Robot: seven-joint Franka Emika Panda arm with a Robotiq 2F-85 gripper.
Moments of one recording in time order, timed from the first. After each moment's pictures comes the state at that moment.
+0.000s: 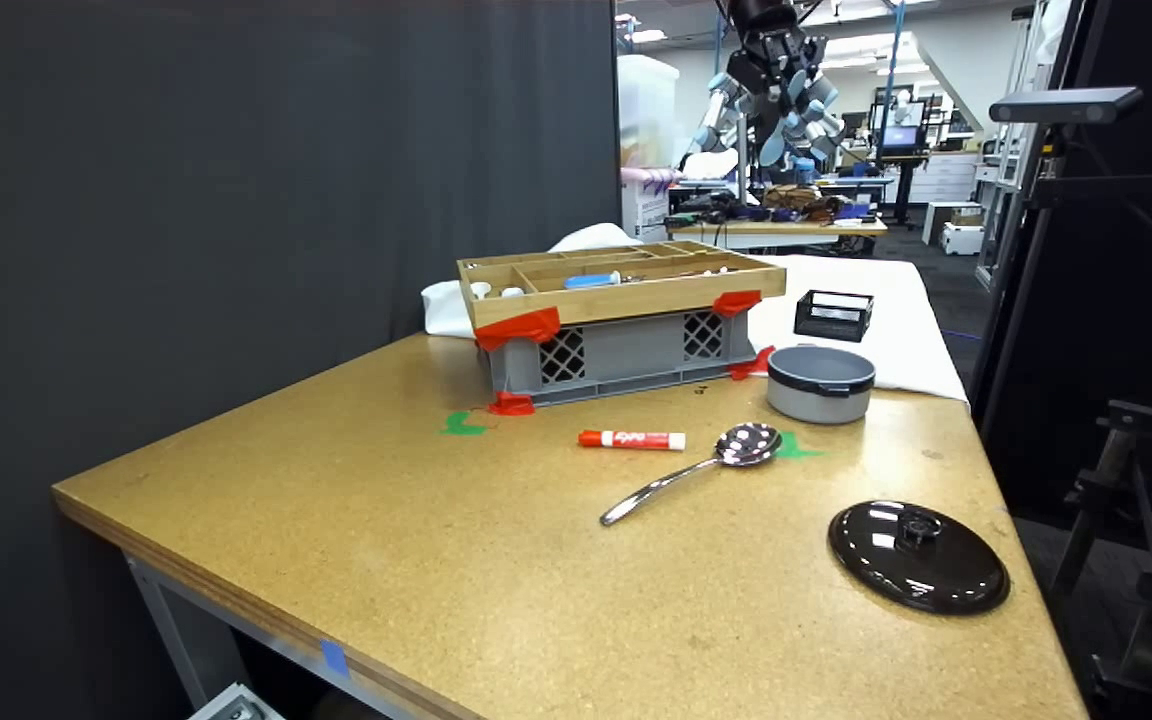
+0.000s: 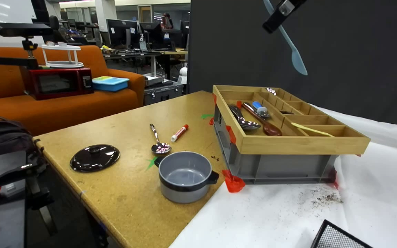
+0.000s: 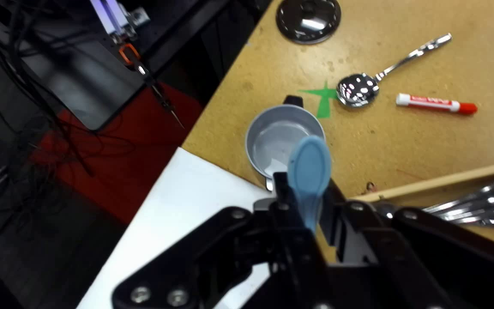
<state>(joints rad) -0.38 1.04 0.00 -0.37 0.20 0.80 0.56</state>
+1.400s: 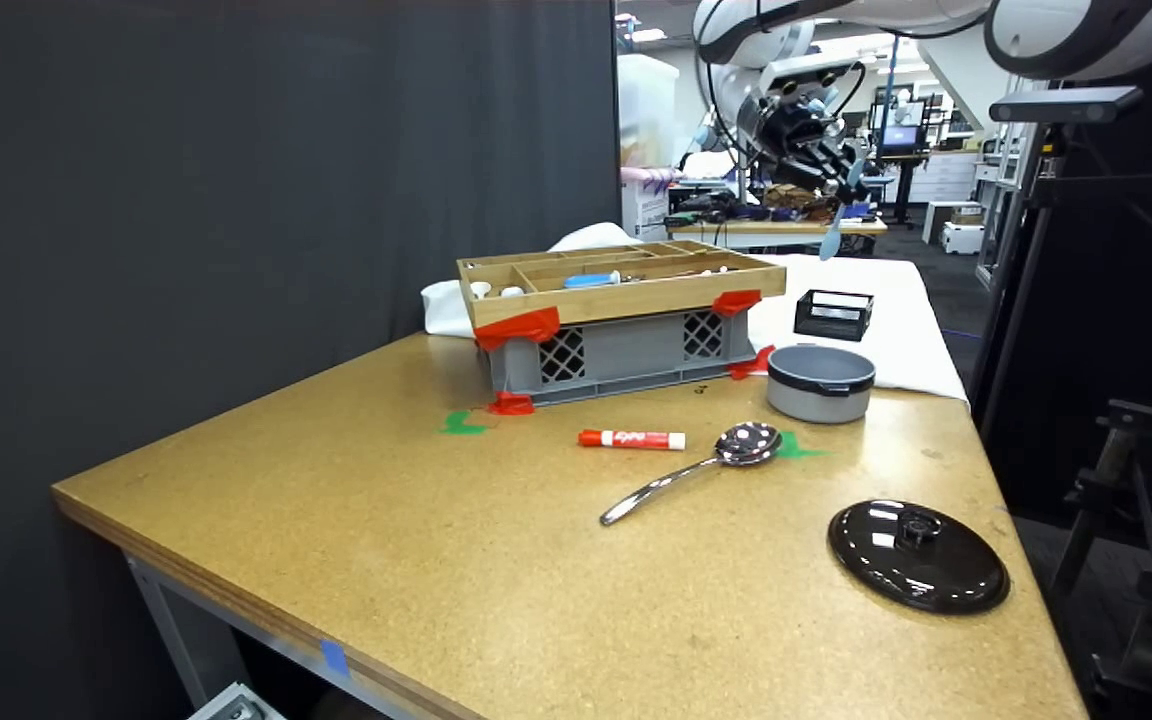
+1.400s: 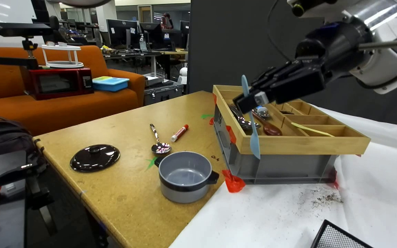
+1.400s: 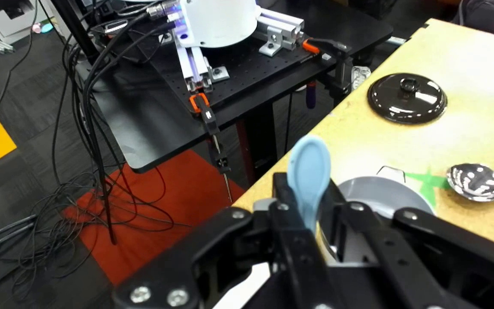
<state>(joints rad) -0.40 1.27 -0.06 -0.38 0.12 0.65 0.24</state>
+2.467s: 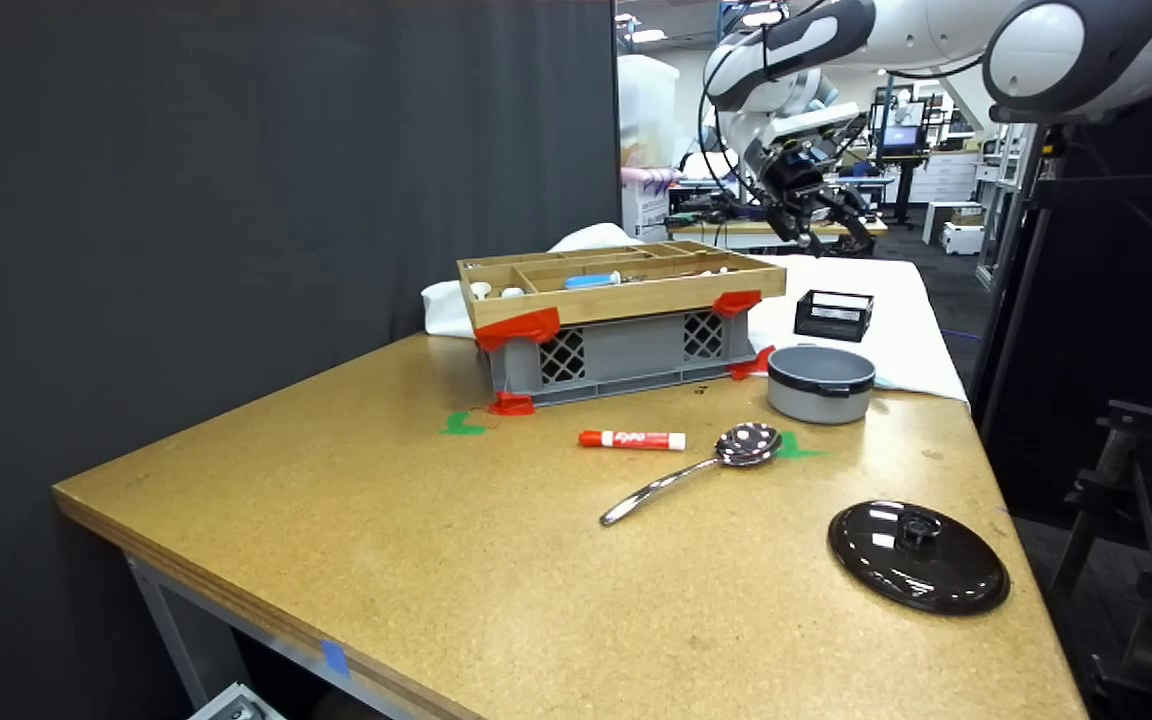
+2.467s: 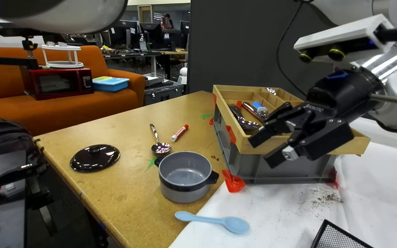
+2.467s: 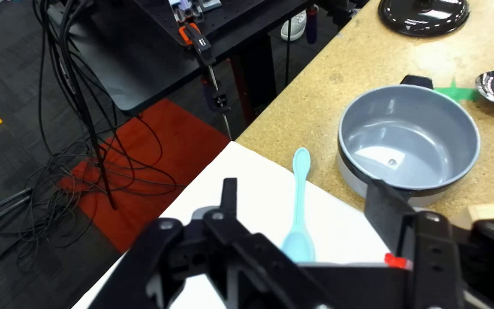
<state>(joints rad) -0.44 1.35 -0.07 -0.37 0.10 0.82 0.25</state>
